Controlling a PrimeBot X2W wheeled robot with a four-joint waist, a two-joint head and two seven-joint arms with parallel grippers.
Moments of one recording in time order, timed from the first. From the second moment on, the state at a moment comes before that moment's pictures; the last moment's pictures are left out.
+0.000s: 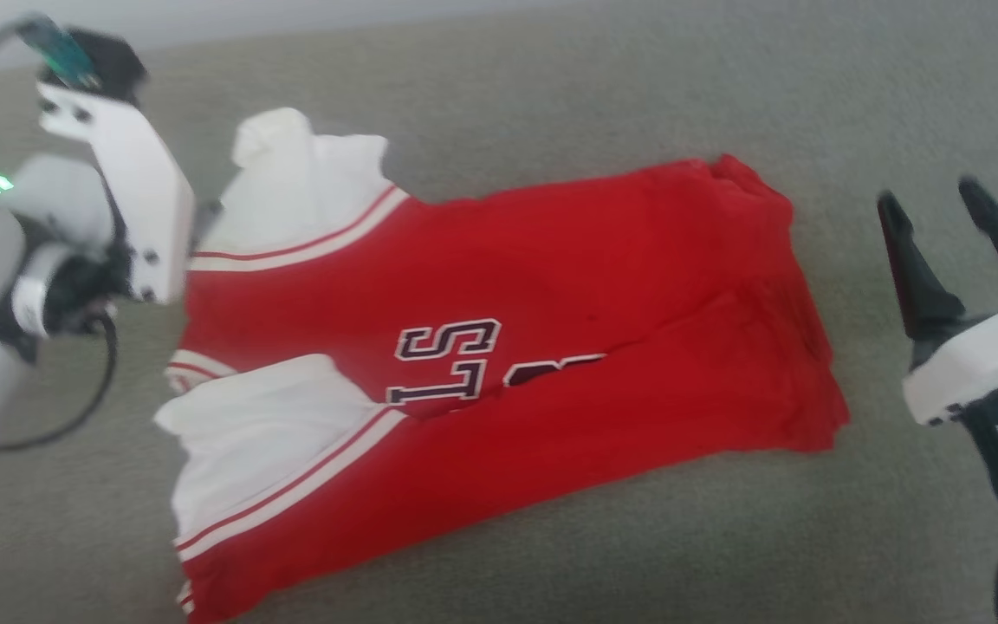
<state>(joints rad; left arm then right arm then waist) -0.95 0.74 -0.71 0.24 -0.91 0.15 0.82 -0.29 -0.27 -0.05 -0.13 0.33 0.13 0.29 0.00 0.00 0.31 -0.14</state>
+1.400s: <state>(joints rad) -1.26 0.55 -0.73 0.82 -0.87 0.01 0.77 -0.61 -0.28 0.17 0.10 0.40 0.13 0.32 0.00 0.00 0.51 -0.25</state>
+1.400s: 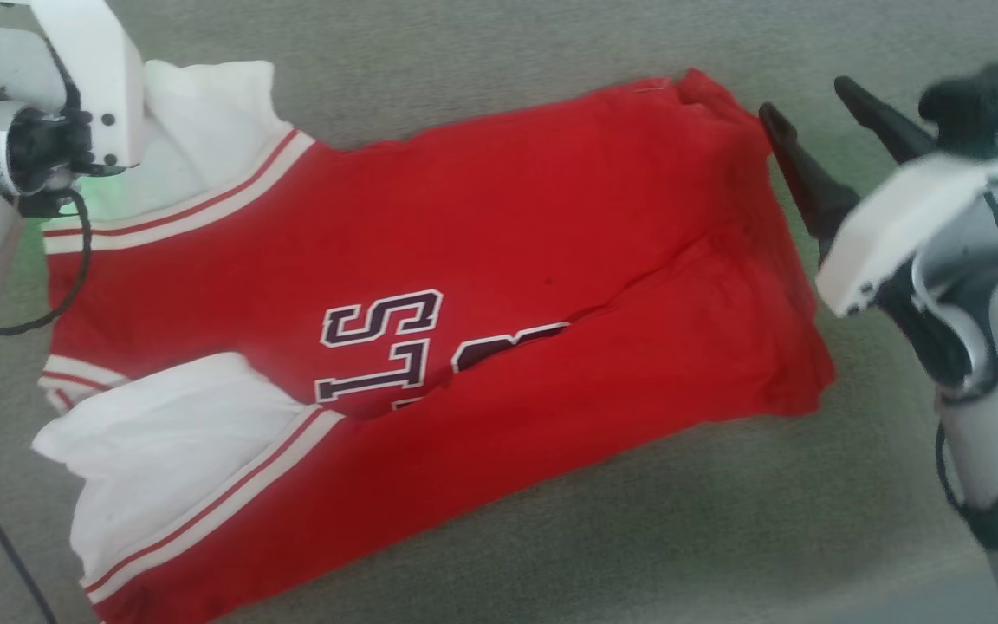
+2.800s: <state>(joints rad) -1.32 0.45 -0.77 0.88 -0.91 -0.06 0.79 -0.97 -0.47 0.59 0.61 0.66 0.13 0.56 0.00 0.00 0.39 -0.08</state>
